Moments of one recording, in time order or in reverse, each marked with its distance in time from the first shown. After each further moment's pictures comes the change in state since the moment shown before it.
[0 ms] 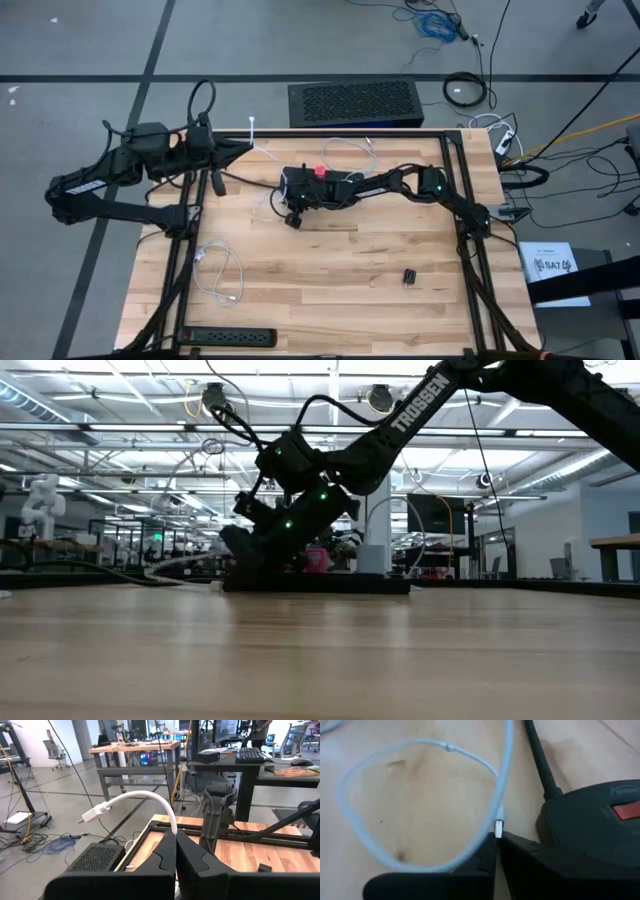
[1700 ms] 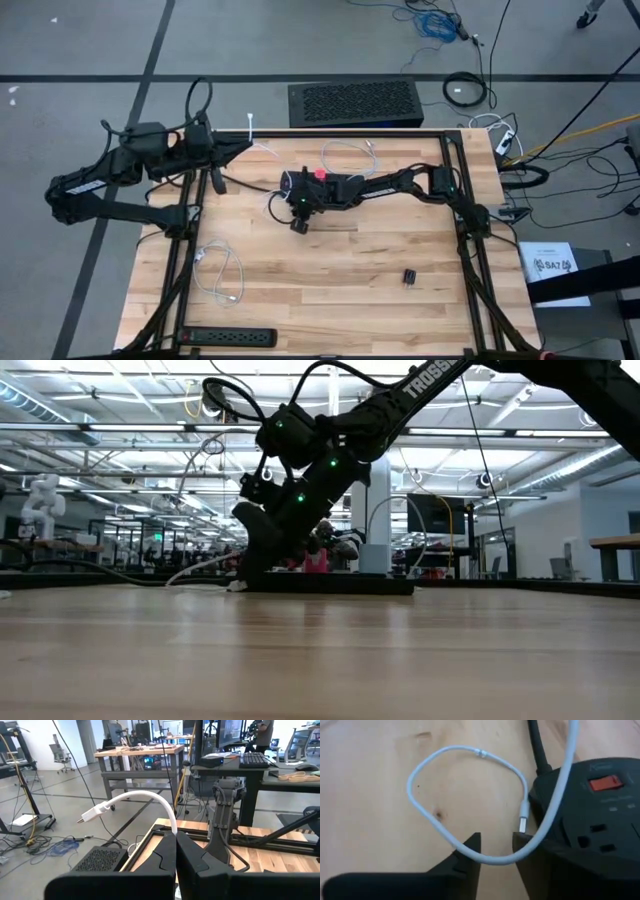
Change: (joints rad) left arm 0.000 0.000 0.000 0.023 -0.020 0.002; right arm 0.034 -0.115 -0.002 -0.241 0.024 0.016
